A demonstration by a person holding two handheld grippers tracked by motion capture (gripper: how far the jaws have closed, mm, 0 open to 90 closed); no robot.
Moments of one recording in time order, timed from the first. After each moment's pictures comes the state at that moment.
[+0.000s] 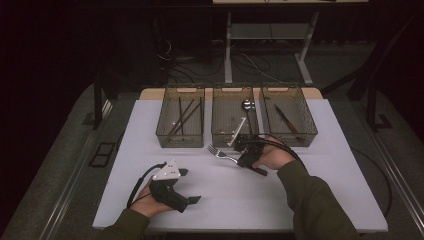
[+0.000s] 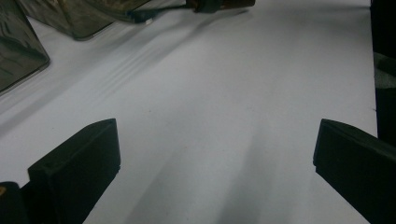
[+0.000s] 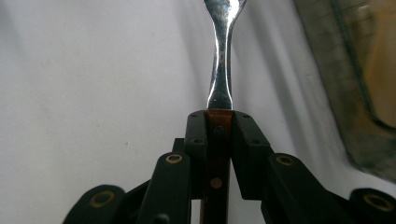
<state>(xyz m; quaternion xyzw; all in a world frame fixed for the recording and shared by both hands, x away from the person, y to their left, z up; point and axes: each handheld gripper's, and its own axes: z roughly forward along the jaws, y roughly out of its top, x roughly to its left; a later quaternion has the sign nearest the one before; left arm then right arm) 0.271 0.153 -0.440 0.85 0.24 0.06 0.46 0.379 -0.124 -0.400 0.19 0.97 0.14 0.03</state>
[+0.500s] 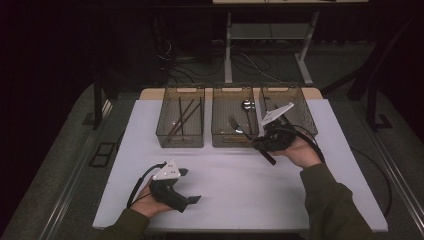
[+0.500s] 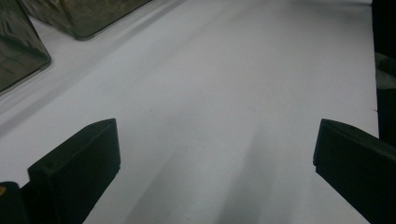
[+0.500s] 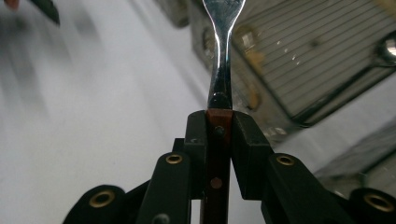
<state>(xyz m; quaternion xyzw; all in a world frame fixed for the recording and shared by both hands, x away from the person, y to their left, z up) 0.272 0.153 -0.440 0.85 0.24 0.06 0.46 0.372 -0.201 -0.356 0.29 0.90 0.33 0.07</state>
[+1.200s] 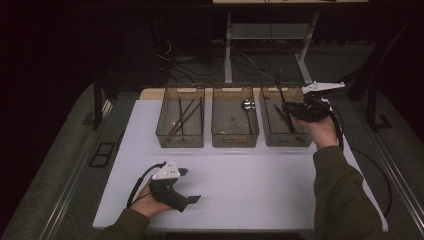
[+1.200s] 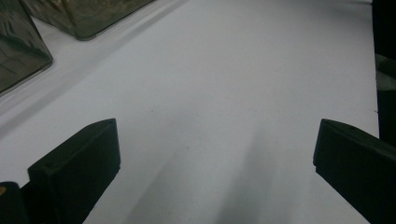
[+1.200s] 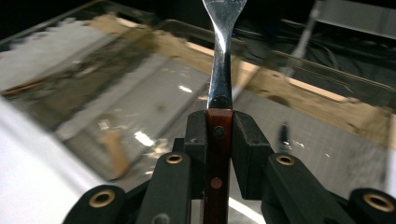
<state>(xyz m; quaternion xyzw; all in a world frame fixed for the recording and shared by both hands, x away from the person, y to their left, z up) 0.272 0.154 -0.440 0.85 0.24 0.06 0.46 0.416 -0.285 -0.328 0.45 0.76 0.42 0.20</state>
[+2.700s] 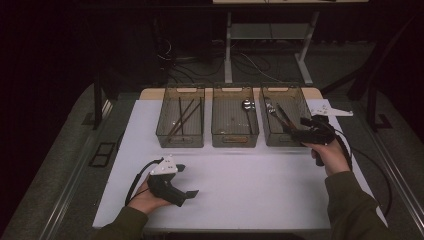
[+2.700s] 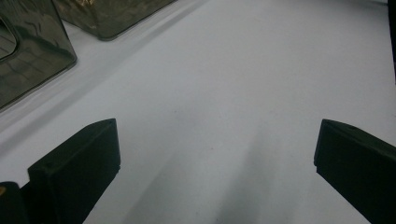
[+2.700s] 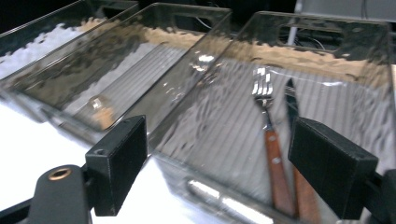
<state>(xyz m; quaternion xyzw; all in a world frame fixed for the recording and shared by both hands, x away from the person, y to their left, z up) 0.283 0.162 -0.441 0.85 0.25 0.07 0.46 0.374 -0.301 -0.382 0.48 0.72 0.45 0.21</state>
